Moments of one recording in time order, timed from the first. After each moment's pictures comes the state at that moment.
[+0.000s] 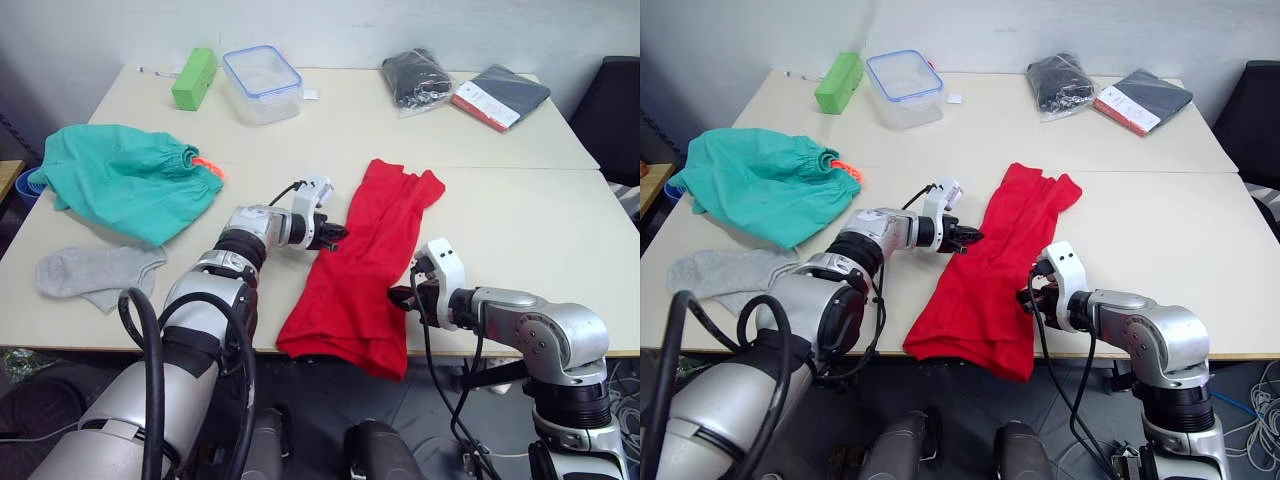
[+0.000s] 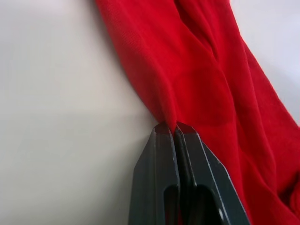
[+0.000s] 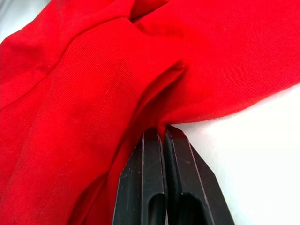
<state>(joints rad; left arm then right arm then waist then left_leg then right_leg) -1.32 0.11 0.13 1.34 -0.04 0.49 -0.70 -0.38 -0.47 -0.09 -0.38 0.56 1.33 0.47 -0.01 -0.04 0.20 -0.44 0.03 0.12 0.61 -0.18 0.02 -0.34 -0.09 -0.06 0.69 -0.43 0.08</state>
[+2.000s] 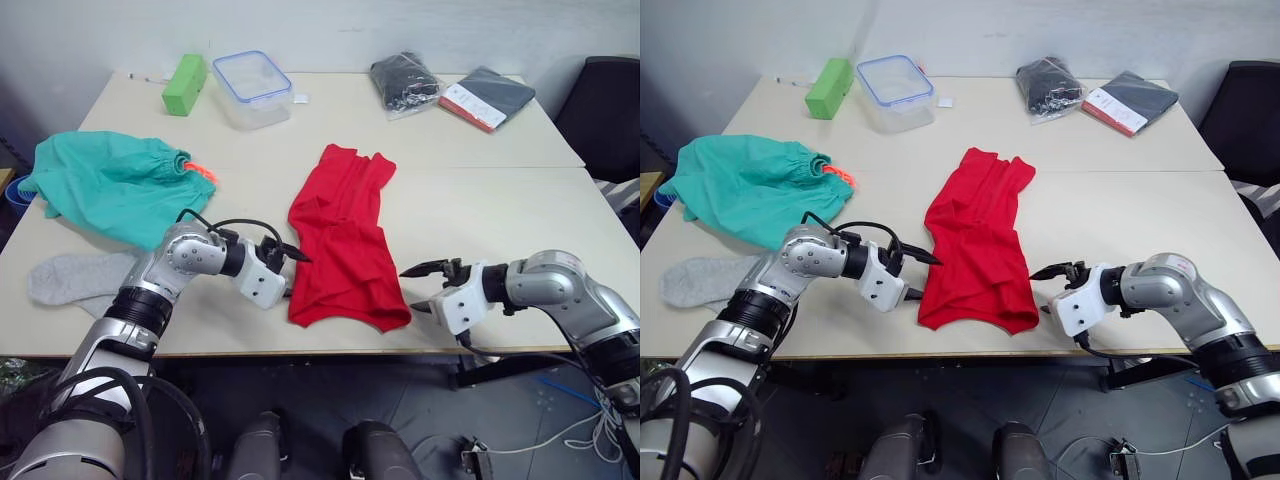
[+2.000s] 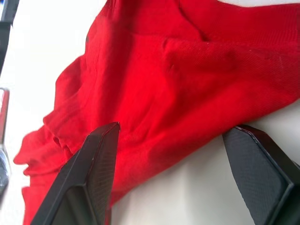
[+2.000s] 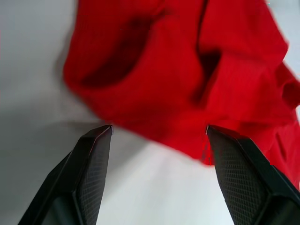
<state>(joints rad) -0.84 0.62 -0.36 0.65 0.28 -0.94 -1.00 -0.54 -0.88 0.32 0.28 -0.22 -0.76 0.97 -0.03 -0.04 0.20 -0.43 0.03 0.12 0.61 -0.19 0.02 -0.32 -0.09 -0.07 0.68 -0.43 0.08</state>
